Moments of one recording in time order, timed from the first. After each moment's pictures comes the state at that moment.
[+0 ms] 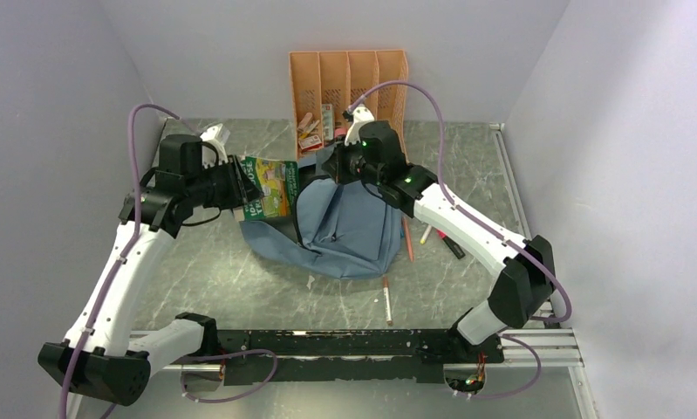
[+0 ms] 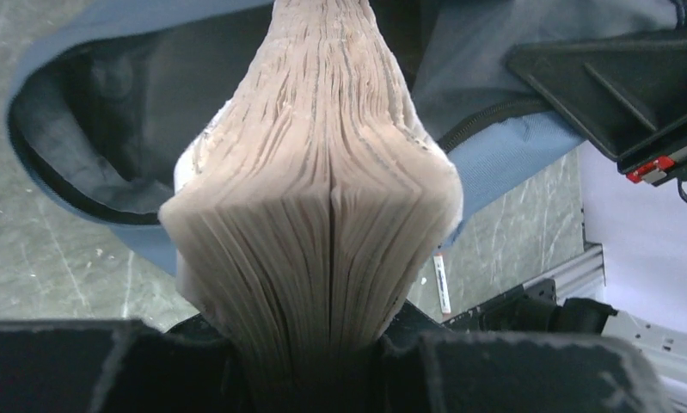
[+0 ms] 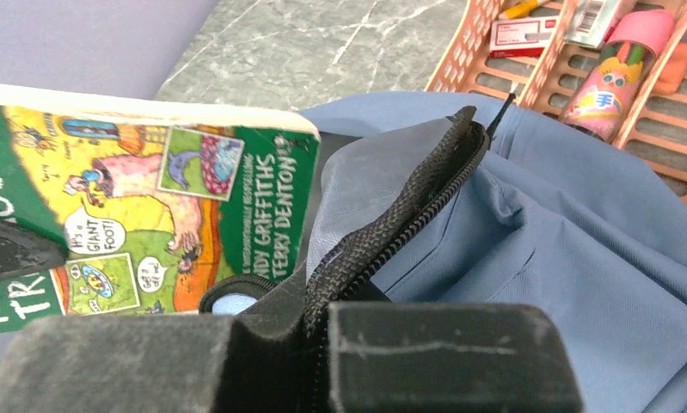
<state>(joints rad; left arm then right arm) -0.24 1.07 1.24 -0.79 0.29 -0.45 0.71 1.54 1.38 -0.21 -0.05 0.35</state>
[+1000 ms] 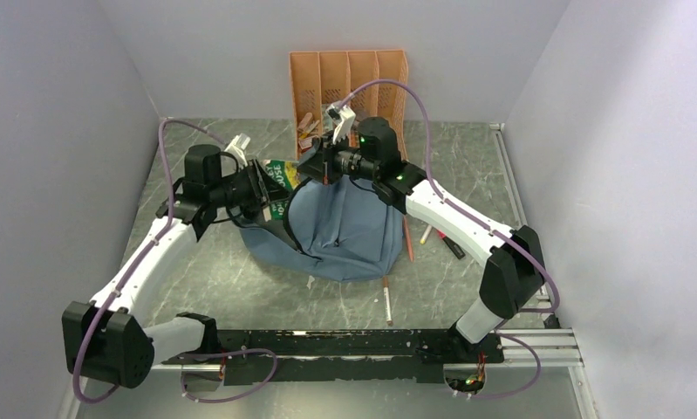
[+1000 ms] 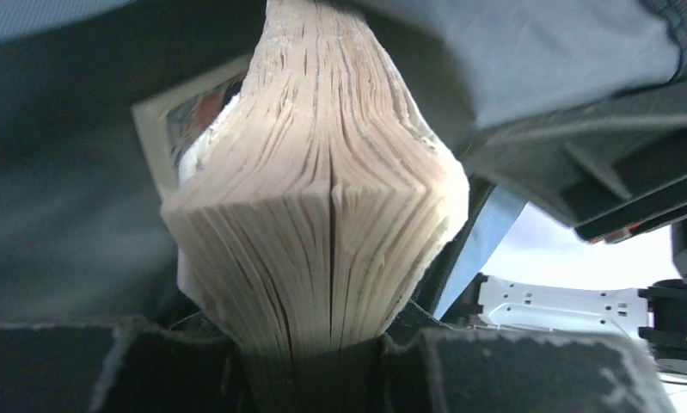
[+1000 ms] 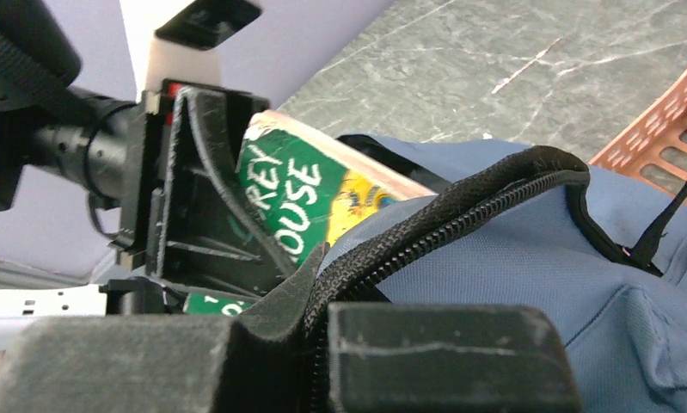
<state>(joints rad) -0.24 1.14 0.93 -0.30 0.63 -0.70 0.70 1.61 1.37 0.02 -0.43 0.38</state>
